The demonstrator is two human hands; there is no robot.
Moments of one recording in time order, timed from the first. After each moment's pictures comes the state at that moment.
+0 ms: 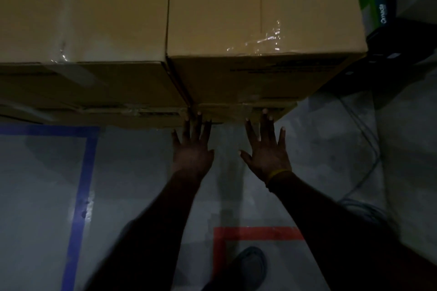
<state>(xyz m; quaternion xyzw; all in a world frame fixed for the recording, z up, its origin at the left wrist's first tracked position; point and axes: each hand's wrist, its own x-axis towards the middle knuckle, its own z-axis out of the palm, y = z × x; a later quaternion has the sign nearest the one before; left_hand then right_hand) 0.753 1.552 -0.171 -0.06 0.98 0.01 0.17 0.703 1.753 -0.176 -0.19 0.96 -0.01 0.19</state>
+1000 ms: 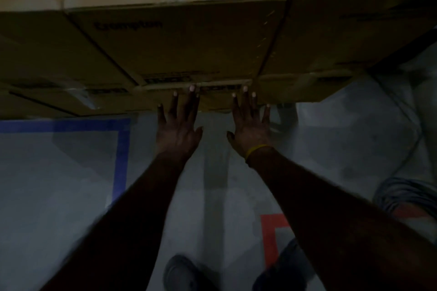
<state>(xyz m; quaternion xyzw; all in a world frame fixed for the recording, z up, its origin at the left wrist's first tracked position) 0.809 1.356 -0.199 -0.01 1.00 -0.01 0.02 0.764 1.548 -0.197 -0.18 0.98 0.01 0.13</state>
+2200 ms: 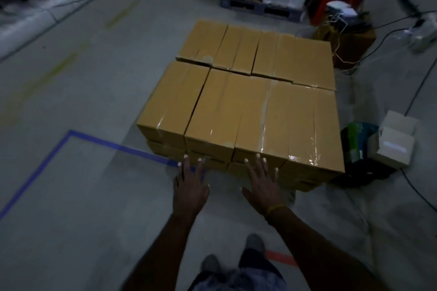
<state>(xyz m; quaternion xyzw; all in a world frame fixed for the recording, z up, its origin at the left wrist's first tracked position) 1.044 1.247 0.355 -0.25 0.95 0.18 0.03 0.930 1.443 0.383 -0.30 0.94 -0.04 0.16</state>
